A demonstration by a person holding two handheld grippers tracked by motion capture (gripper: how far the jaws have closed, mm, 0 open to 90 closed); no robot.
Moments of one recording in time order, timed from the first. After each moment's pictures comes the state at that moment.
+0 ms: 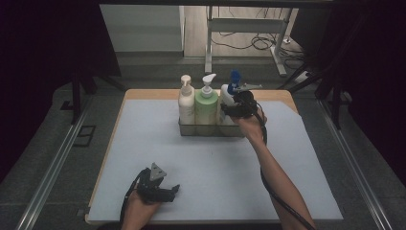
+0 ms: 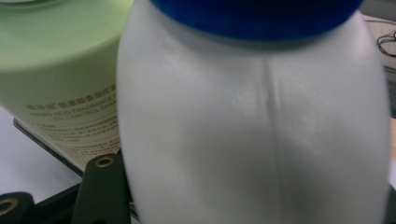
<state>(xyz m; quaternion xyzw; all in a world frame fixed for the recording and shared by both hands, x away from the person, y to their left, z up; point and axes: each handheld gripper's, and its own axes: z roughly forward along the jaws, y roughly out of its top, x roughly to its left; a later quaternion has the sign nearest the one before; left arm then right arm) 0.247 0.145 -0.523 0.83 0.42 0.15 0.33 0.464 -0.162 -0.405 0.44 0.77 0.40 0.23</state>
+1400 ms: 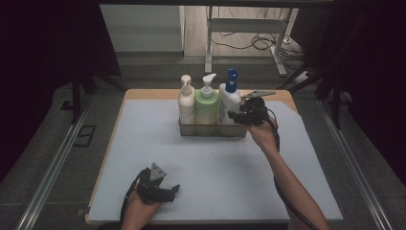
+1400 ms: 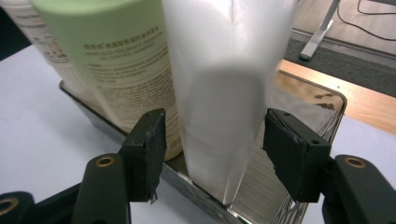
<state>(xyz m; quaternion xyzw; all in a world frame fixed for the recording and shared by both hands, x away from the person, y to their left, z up) 0.247 0.145 -0.524 0.83 0.42 0.15 0.33 0.436 -0.193 -0.401 0.41 0.79 0.42 0.19</state>
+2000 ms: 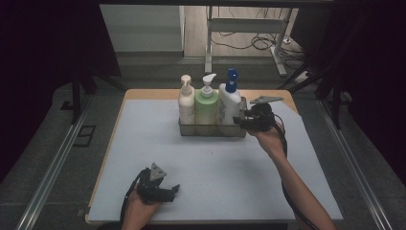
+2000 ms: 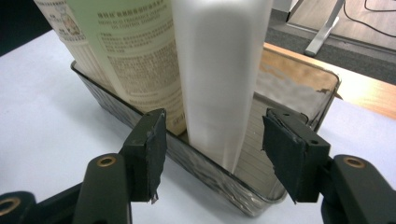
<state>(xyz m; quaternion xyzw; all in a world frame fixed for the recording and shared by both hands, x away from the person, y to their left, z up) 0.247 0.145 -0.523 0.83 0.42 0.15 0.33 0.418 -0.211 -0.405 0.41 0.79 0.42 0.18</state>
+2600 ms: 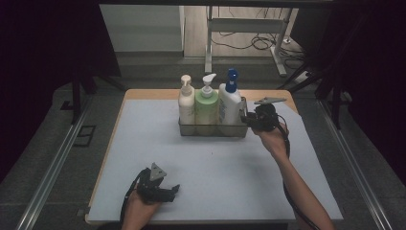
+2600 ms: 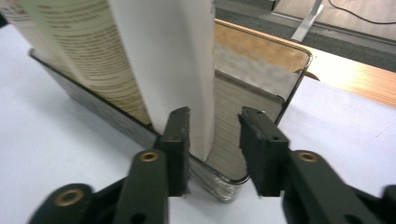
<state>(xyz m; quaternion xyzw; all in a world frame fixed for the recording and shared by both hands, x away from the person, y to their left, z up) 0.247 0.145 -0.523 0.83 0.42 0.15 0.33 0.429 -0.227 -0.419 0.43 0.79 0.39 0.19</state>
